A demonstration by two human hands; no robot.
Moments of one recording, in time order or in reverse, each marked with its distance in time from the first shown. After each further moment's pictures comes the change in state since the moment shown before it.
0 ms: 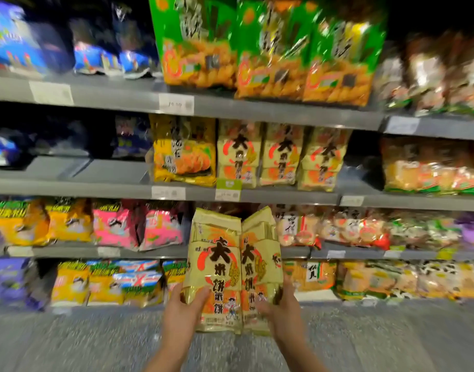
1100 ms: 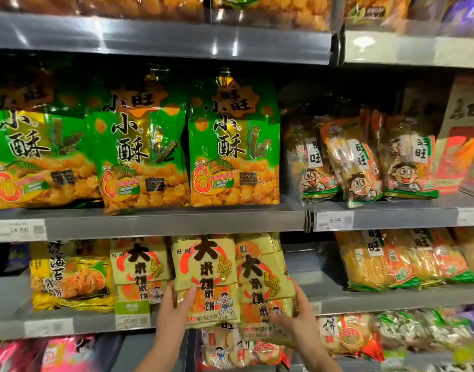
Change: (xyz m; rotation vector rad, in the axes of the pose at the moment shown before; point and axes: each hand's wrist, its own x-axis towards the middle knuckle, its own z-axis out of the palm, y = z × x) left_hand 0.117 0.219 0.259 -0.288 -0.150 0.251; right_hand 0.268 -0.131 -0.234 0.149 -0.077 -0.236
